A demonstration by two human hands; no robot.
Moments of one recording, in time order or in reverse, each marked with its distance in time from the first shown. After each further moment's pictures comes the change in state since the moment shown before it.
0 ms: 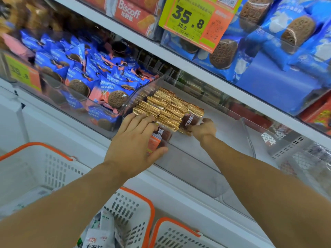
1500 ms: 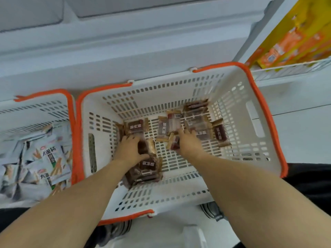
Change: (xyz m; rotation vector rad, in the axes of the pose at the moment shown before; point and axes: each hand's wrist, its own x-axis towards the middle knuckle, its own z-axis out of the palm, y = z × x) left_hand -0.296 0.173 0.223 0.028 -1.246 -0.100; right_hand -0.323 0.479 -0.008 -0.520 -0.725 0.307
